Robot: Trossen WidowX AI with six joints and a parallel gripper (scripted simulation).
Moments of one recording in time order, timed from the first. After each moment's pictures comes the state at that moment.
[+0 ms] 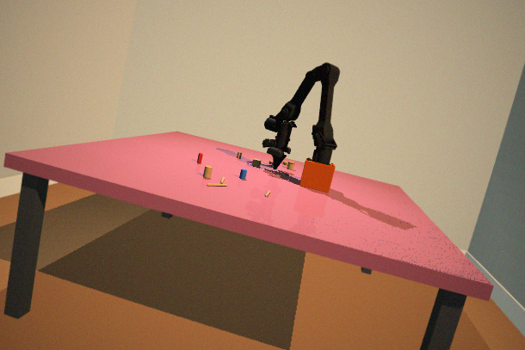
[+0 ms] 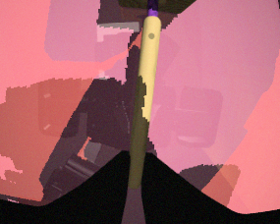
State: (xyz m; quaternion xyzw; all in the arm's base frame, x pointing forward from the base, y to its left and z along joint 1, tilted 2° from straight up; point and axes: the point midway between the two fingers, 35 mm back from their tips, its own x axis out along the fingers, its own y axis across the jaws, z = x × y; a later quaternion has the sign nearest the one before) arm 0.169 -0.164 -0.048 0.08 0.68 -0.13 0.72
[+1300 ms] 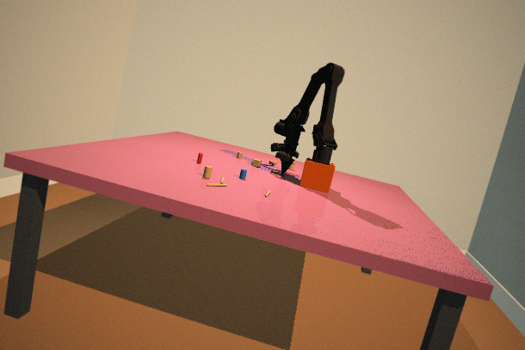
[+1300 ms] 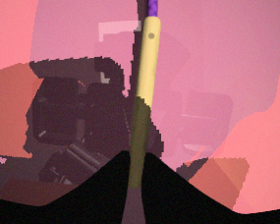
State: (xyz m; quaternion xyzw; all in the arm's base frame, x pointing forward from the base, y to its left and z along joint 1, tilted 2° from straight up) arm 0.129 -0.154 -0.059 0.08 0.68 -0.13 0.72
